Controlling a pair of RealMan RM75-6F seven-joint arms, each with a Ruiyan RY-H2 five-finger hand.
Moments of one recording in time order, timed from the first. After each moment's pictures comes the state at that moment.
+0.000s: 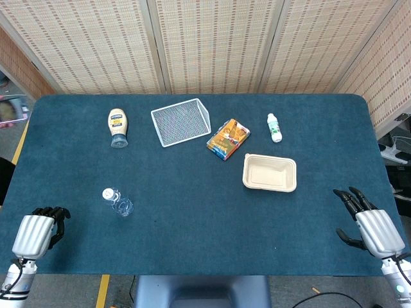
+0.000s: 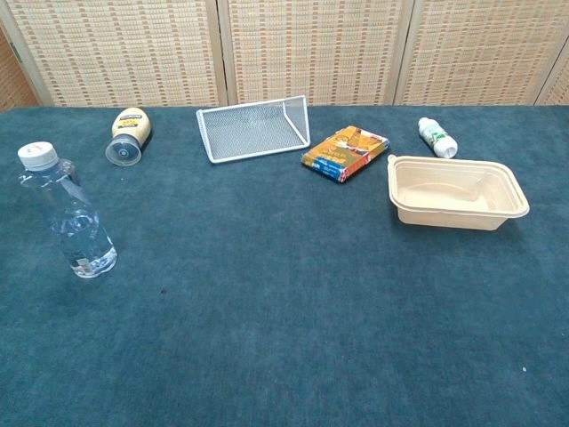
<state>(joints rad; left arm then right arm) -0.15 -1.34 -0.02 -1.33 1.60 1.53 0.08 0.13 -0.97 -0.03 -1.68 -1.61 1.39 0.10</state>
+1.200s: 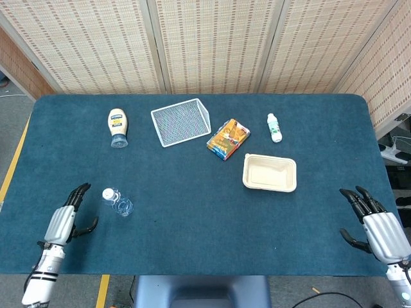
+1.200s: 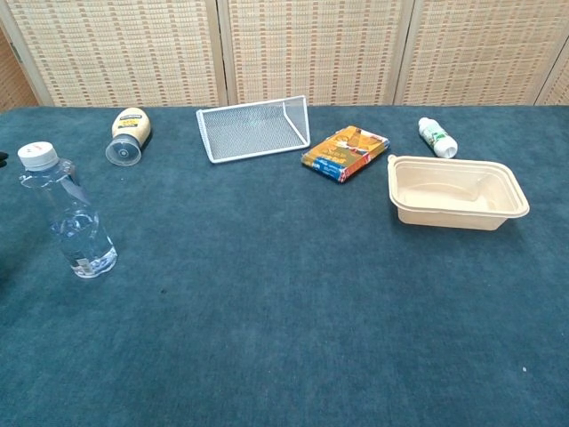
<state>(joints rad) -0.23 -1.43 -0.10 -1.44 1.40 1.27 -0.27 0.08 -1.00 -0.02 -1.65 -1.65 1.49 0.12</state>
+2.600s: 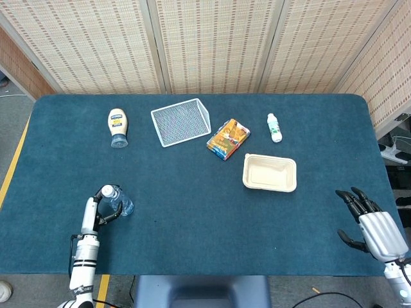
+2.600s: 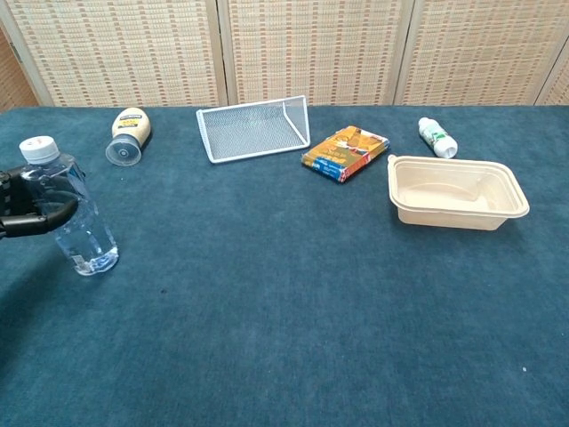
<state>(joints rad) -0.28 -1.75 -0.23 -1.33 1.28 1.30 -0.56 0.10 -0.98 -0.03 -1.66 -1.65 1.44 0.12</state>
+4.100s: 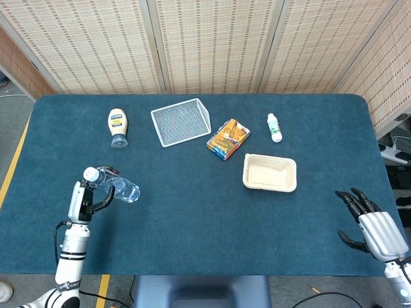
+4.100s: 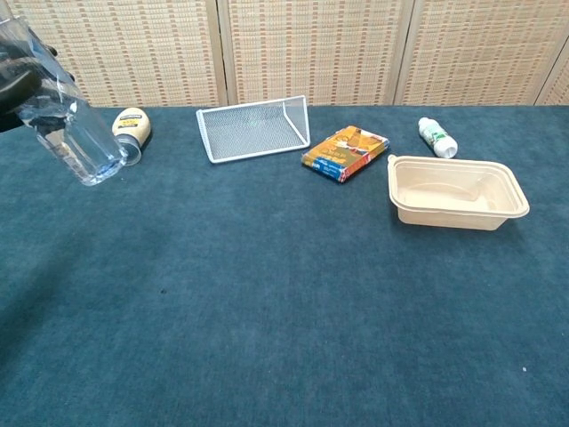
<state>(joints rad) -0.35 -1.57 -0.24 -1.47 1.43 1.41 -0.85 0.11 -0.96 -0.03 -1.68 -1.63 1.42 0.13</state>
